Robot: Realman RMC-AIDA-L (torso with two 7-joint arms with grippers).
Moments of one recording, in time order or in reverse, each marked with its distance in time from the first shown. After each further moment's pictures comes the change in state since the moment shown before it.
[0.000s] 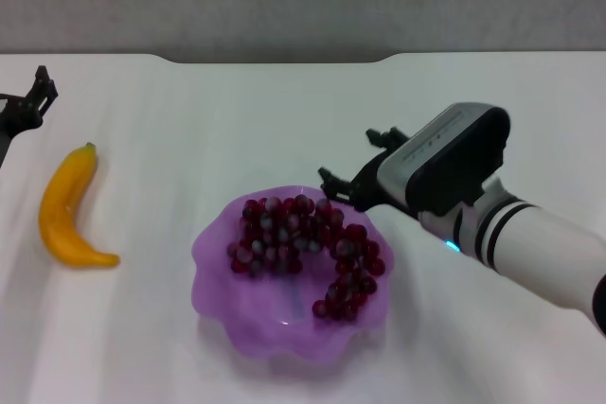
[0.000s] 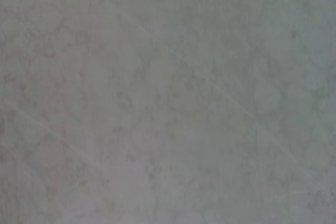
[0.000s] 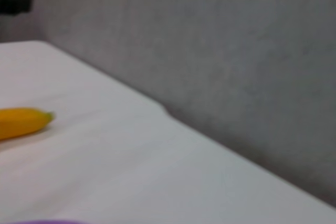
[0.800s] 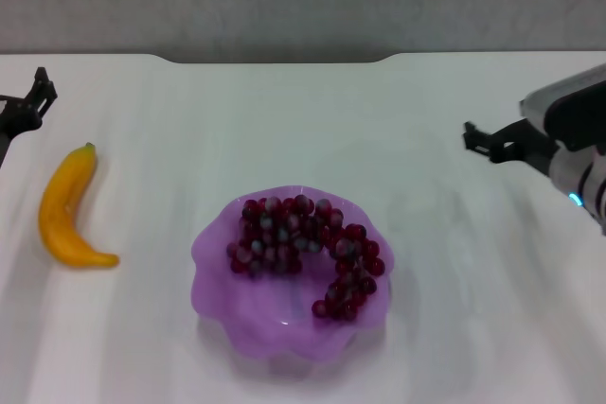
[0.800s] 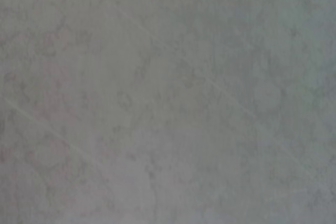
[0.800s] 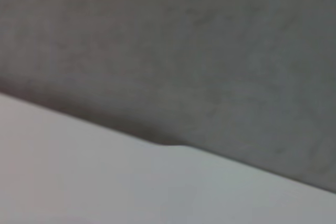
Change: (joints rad) left arm 0.003 0.000 0.000 0.001 0.002 0.000 0.000; right arm -0.040 -0.006 0.429 0.137 -0.129 0.074 0.011
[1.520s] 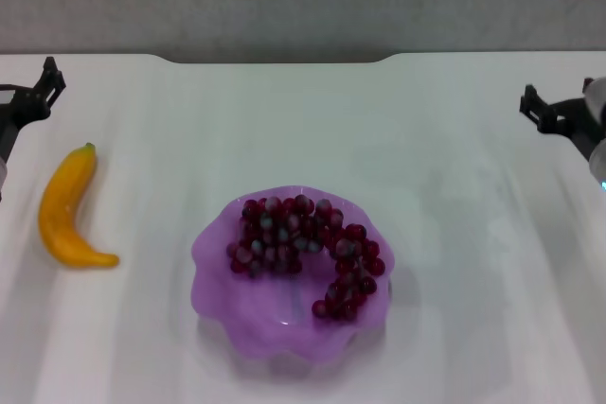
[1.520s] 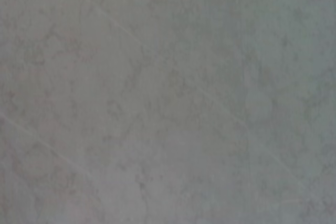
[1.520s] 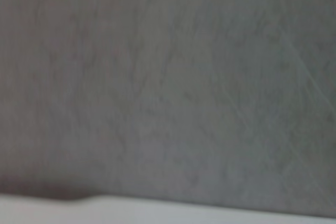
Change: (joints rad) left arm -0.021 -0.002 0.000 0.001 0.000 0.000 0.000; right arm 0.125 -0.008 -0.181 0.365 -0.226 -0.444 0.659
